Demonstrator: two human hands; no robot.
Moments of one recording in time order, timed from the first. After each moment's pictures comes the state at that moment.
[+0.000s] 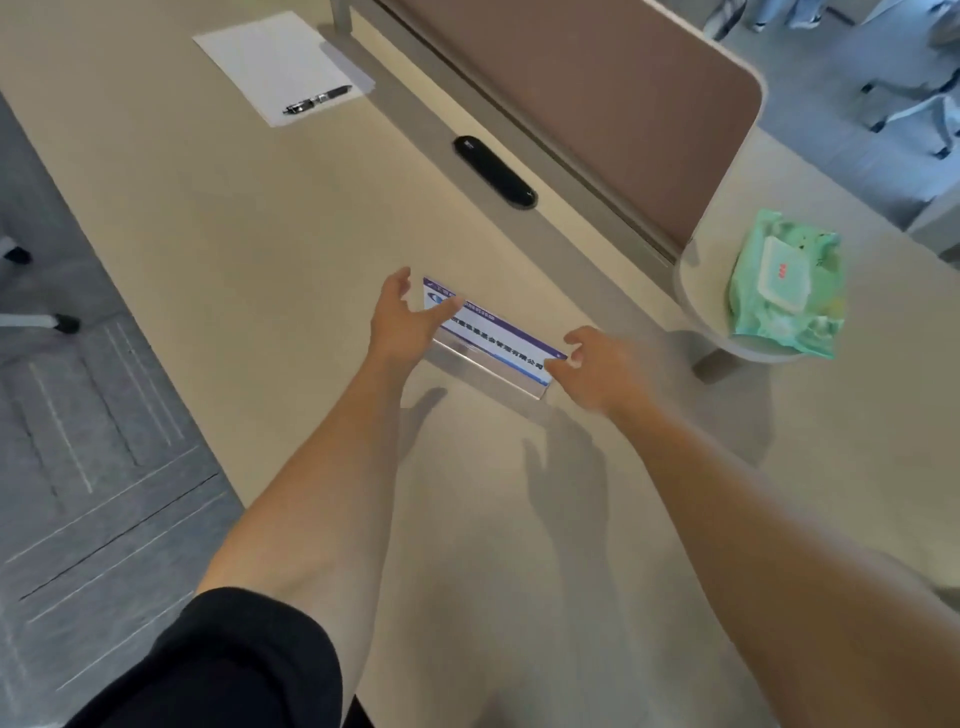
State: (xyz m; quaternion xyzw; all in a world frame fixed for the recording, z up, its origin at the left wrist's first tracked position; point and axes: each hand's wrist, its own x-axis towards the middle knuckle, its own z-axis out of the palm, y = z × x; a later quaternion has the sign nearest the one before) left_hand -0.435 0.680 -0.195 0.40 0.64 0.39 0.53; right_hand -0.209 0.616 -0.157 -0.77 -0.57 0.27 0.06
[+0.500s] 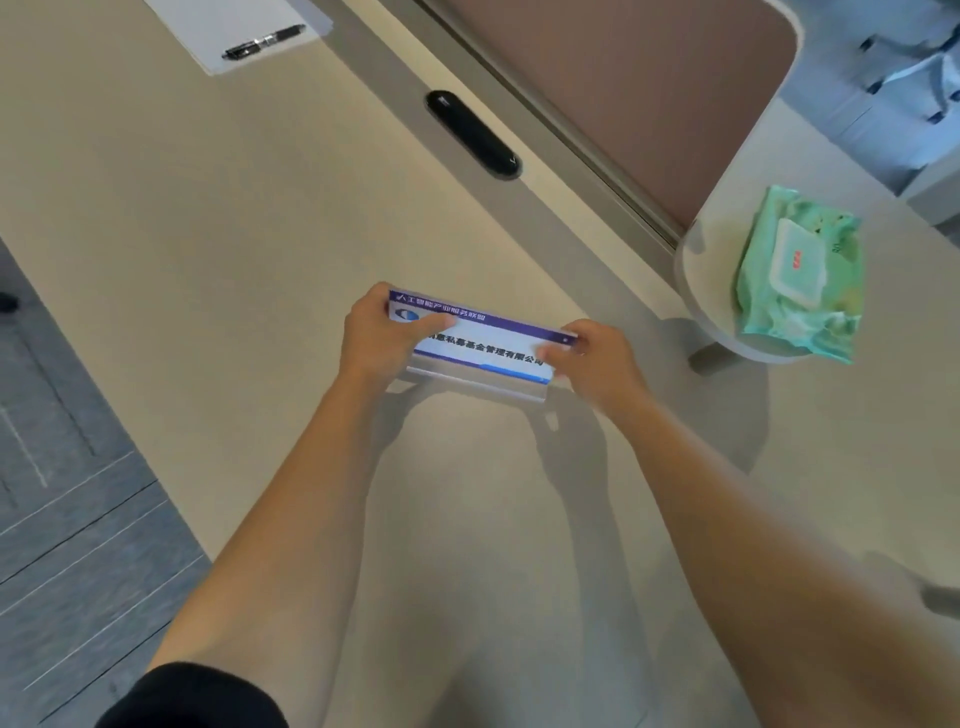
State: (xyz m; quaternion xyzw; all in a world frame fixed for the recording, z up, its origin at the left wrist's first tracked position) left_hand -0.426 0.684 -0.231 0.45 0.63 0.39 0.50; right_hand -0.184 0.638 -0.198 -0.76 -0.49 0.38 0.20
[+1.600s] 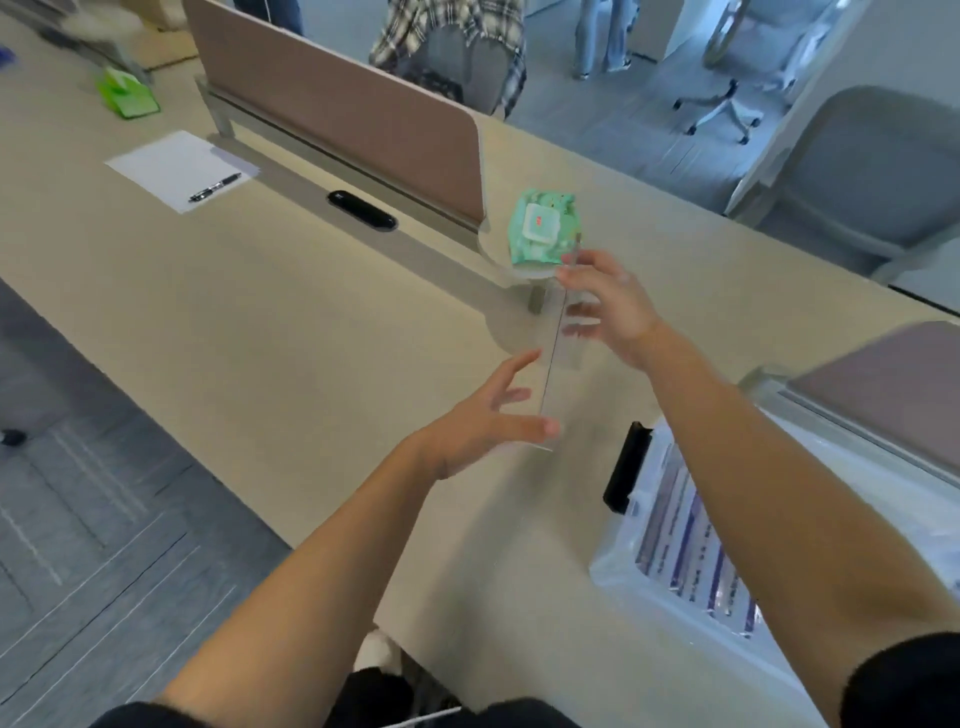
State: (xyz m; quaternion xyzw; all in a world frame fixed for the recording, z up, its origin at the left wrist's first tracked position) left_hand -0.297 0.363 -0.023 0.57 0.30 0.11 0.75; right_hand -0.094 0.382 0.027 -0.64 -0.37 0.47 0.48
